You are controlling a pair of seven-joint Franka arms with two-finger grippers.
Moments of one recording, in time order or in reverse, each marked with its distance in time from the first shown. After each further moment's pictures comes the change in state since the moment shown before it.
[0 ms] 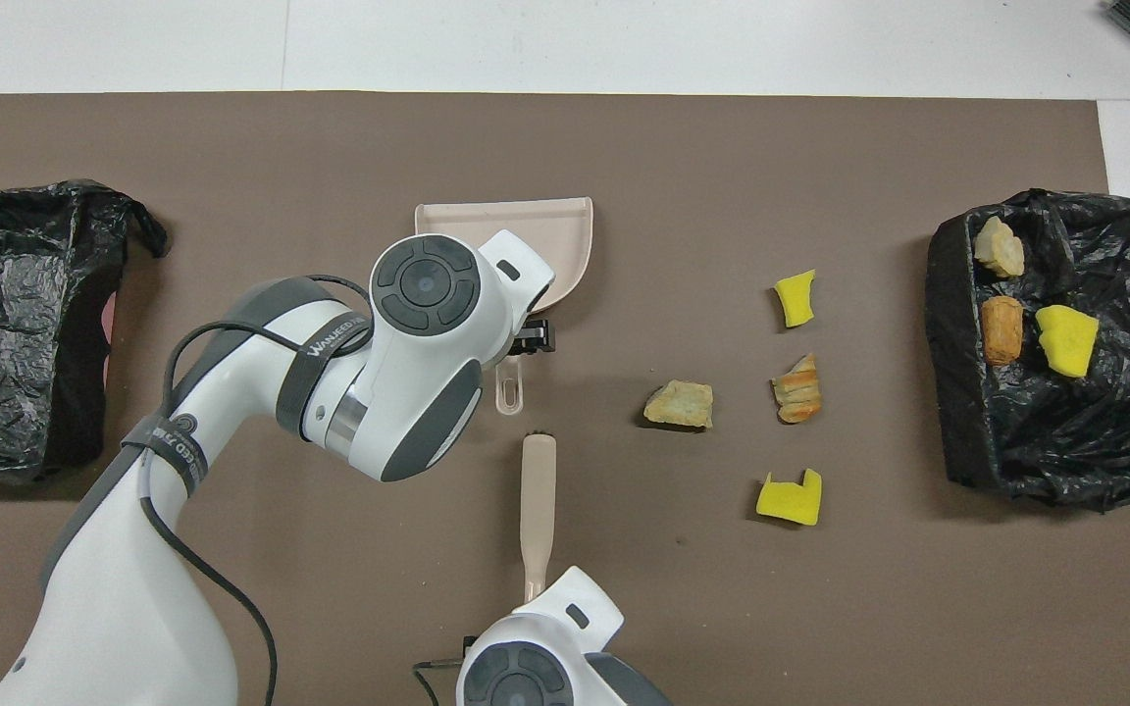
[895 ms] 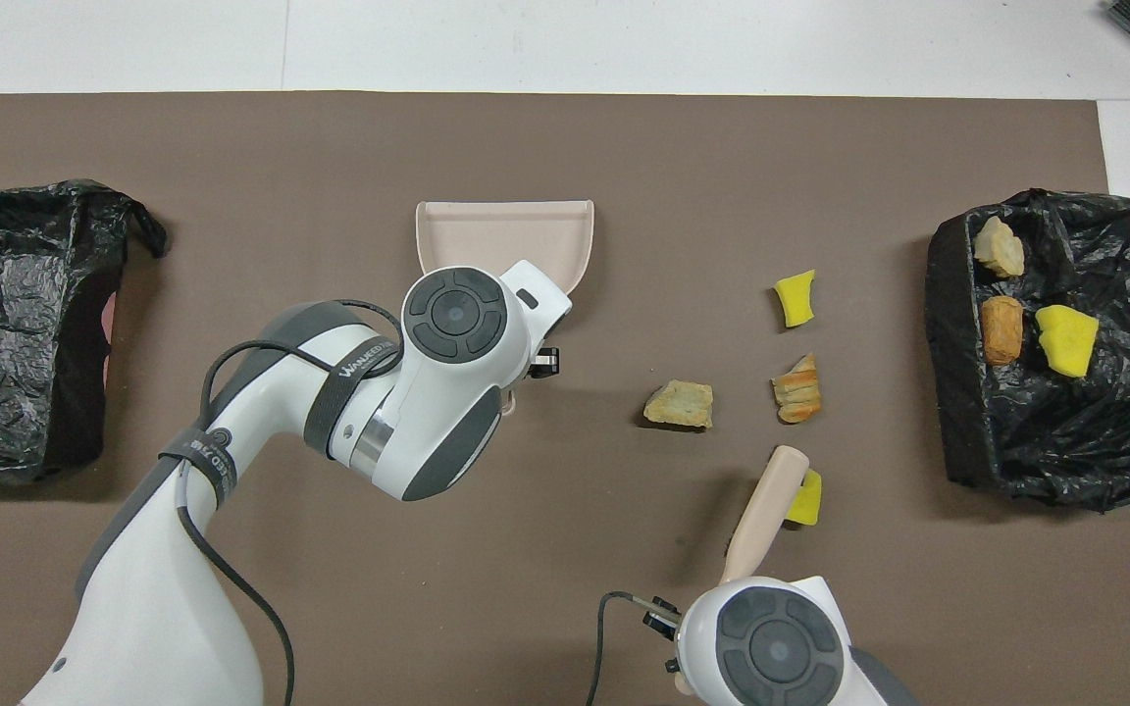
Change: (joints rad) left arm -0.033 0.003 0.007 -0.046 -0.001 0.014 -0.008; right arm -0.261 -0.326 -0.009 -0.179 0.001 -0.298 0.235
